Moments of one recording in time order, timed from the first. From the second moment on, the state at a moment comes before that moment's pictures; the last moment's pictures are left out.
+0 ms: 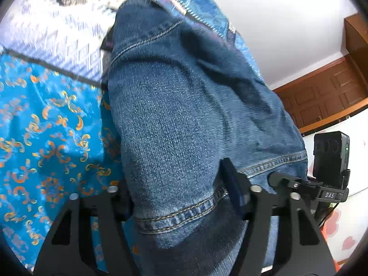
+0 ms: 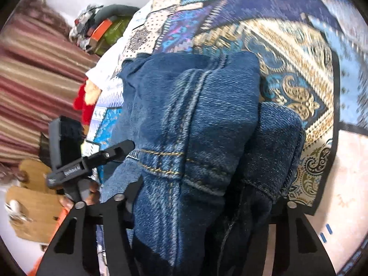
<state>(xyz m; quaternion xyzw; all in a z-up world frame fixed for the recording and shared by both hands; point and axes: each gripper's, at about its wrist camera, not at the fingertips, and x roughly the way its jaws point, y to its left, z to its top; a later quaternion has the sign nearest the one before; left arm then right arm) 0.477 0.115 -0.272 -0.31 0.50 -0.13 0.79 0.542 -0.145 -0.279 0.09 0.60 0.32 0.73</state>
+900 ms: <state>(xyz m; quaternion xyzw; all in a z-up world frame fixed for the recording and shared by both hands) 0.347 0.228 -0.162 -0.25 0.46 -0.07 0.85 0.449 -0.015 -0.206 0.05 0.56 0.39 0.73</state>
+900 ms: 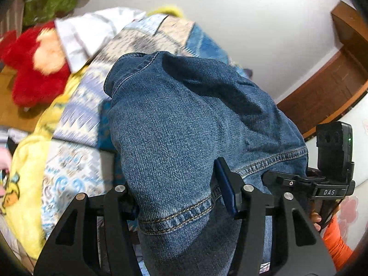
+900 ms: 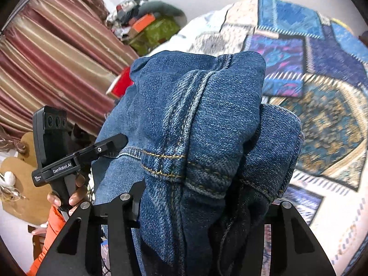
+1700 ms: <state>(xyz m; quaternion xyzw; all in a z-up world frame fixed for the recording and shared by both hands) 0.309 0.218 -0.223 -0.10 0.49 0.02 0.87 0.447 -0.026 -0.274 -0.03 0.61 0.35 0.71</state>
